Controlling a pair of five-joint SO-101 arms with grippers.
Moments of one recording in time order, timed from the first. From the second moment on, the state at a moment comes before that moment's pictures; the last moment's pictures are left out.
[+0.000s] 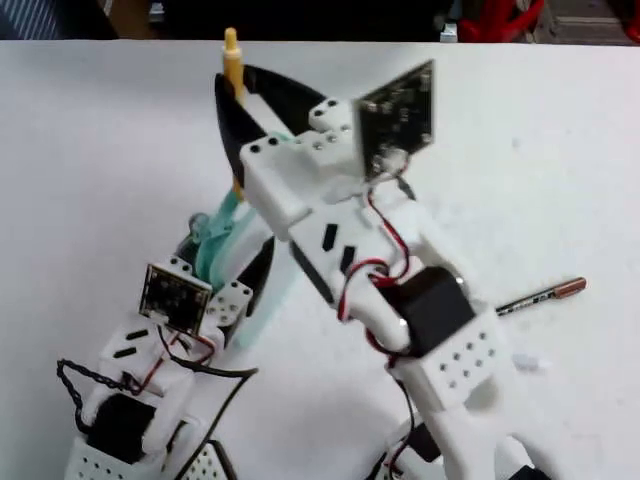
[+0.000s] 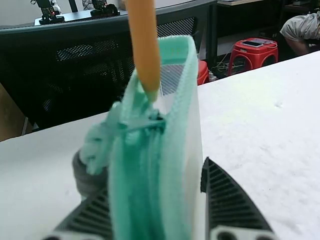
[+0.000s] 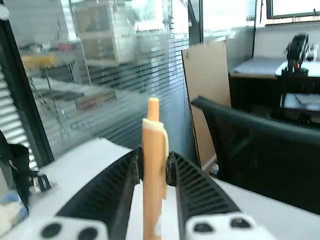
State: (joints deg) left arm 15.4 -101.6 80.1 44.8 -5.2; right arm -39.6 -37.2 10.6 33.1 -5.3
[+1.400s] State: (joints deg) left arm 15.5 -101.6 80.1 44.8 -5.2; right arm 4.5 -36.8 7.2 68.5 22.0
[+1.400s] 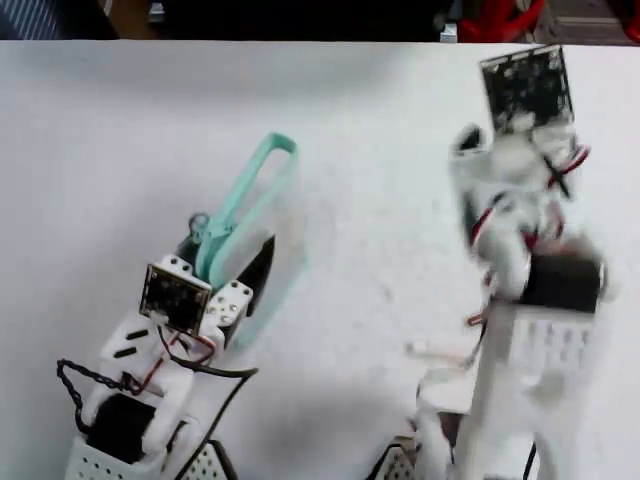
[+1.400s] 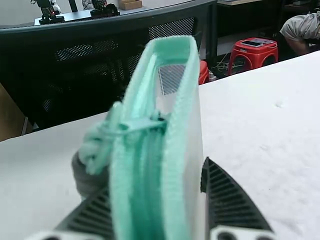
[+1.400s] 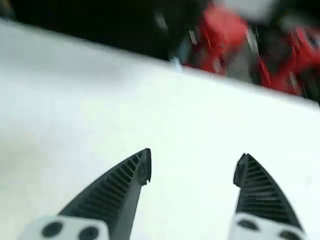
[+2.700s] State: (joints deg) left arm 15.5 -101.6 81.0 44.8 -5.2; right arm 32.3 31.6 -28.7 89.1 -4.0
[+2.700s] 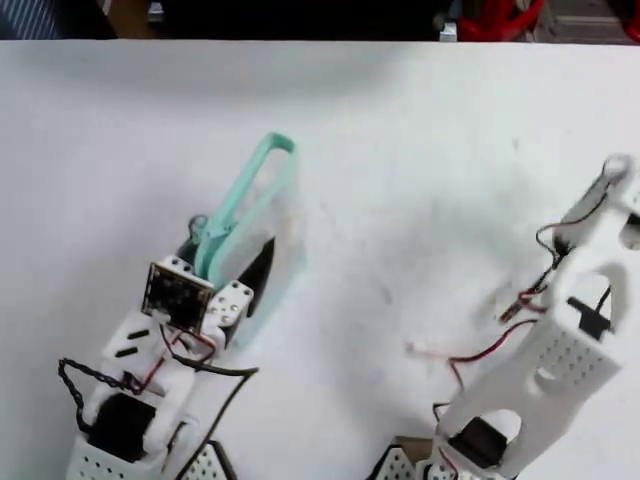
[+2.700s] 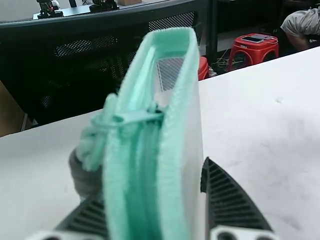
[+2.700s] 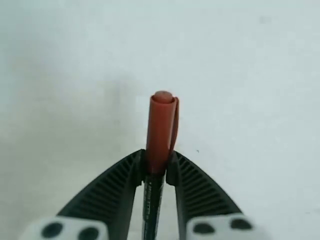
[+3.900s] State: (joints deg) left arm 15.5 -101.6 81.0 44.8 -5.2; right arm -39.2 -8.0 -42.1 75.5 -9.5
